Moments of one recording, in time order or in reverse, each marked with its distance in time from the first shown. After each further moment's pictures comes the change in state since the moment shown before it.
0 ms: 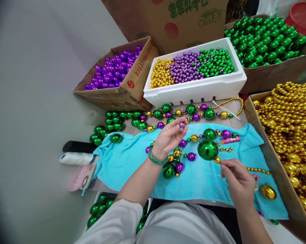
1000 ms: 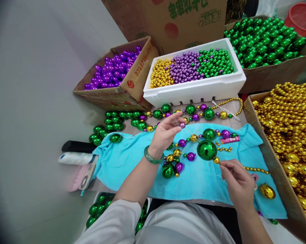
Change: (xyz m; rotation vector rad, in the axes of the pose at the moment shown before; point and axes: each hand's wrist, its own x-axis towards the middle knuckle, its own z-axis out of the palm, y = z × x) left_hand 0.002 0.006 -0.005 0.428 0.011 0.269; right_hand 0.001 -0.007 -0.001 -0.086 -0.016 0.004
